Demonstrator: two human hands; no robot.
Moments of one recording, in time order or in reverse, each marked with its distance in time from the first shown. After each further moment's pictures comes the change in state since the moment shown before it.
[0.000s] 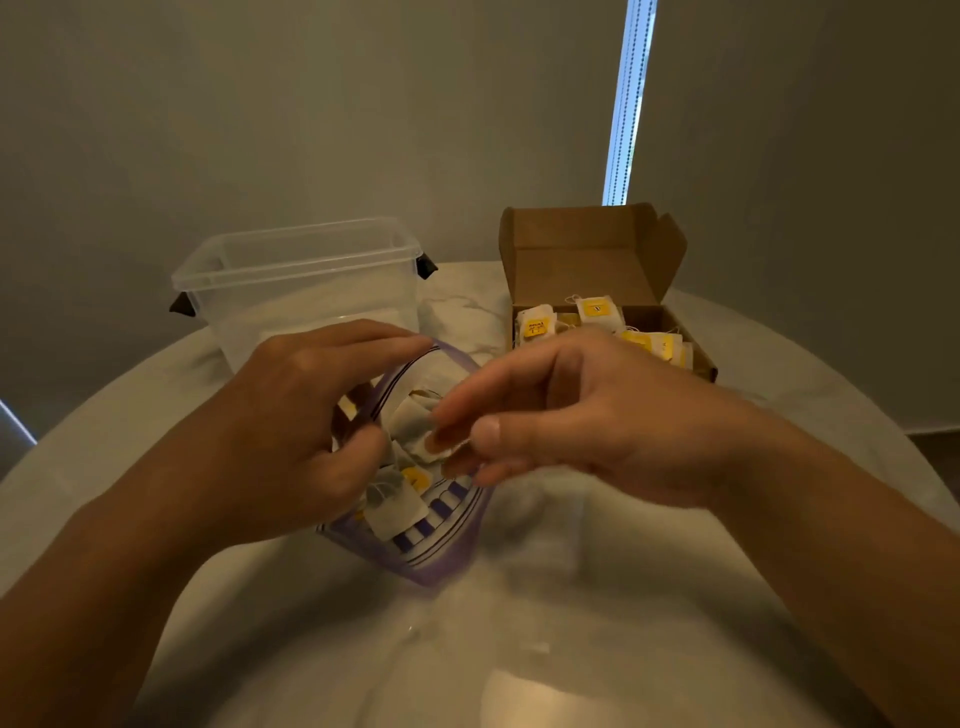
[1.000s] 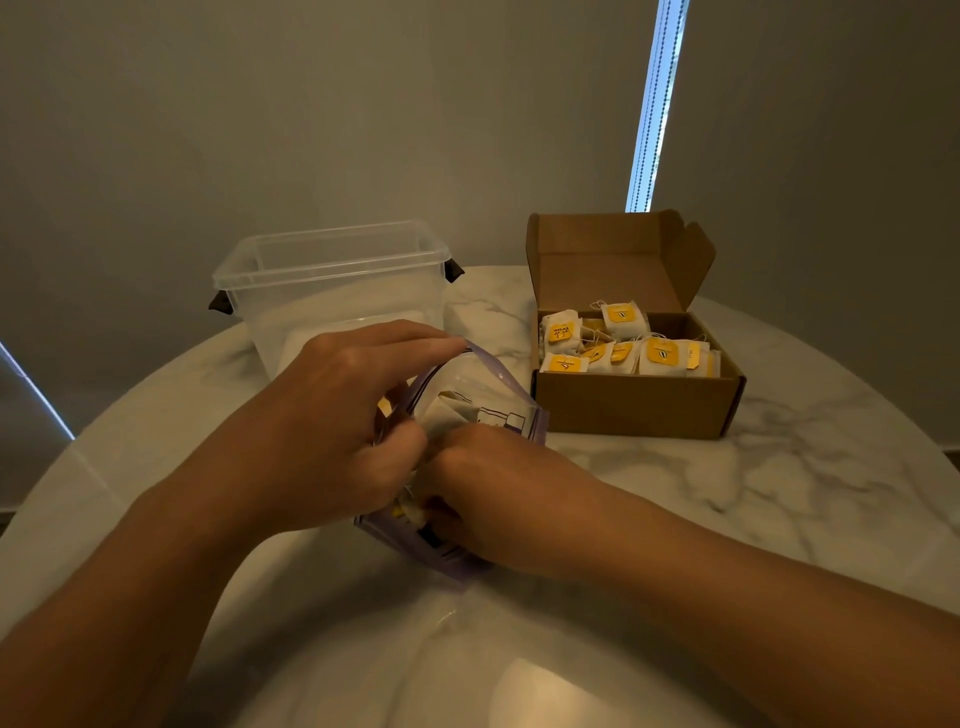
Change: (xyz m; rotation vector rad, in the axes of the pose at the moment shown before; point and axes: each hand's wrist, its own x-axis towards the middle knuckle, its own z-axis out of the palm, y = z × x) left_hand 0.000 0.007 -0.002 0.010 -0.006 -0.027; right_hand 0.089 0.125 0.044 -1.449 -0.200 -0.205
